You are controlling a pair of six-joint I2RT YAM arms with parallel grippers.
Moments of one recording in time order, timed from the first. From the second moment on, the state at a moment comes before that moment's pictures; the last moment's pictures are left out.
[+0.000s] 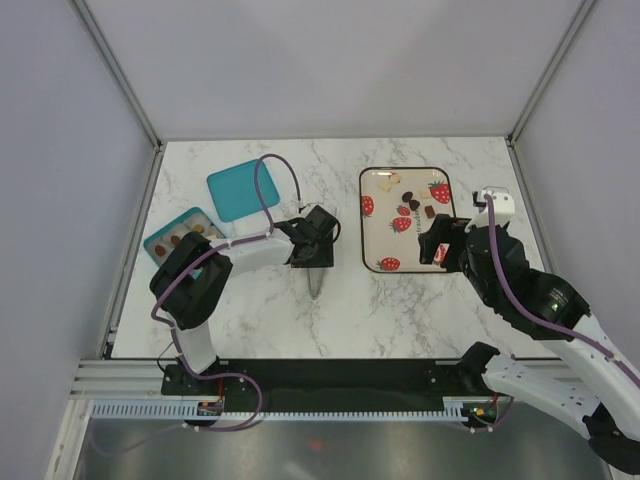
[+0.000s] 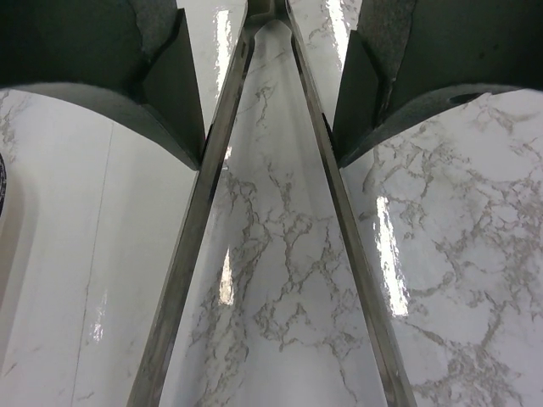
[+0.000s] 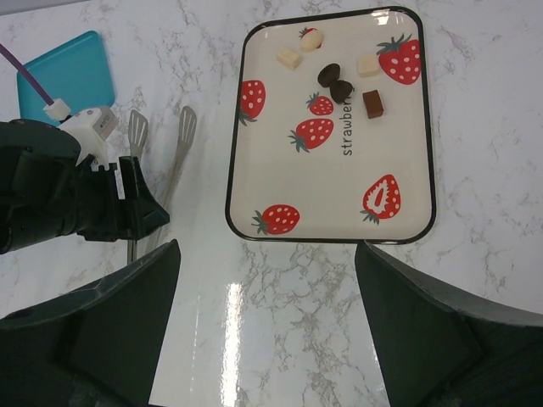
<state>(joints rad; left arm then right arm) -0.75 1.81 1.12 -0.39 -0.23 -0.67 0.76 0.75 1.11 -0.84 0.56 0.53</state>
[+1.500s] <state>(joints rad) -0.32 1.88 1.47 -0.36 -0.08 0.11 0.76 0.68 1.00 -0.74 0.46 0.55</state>
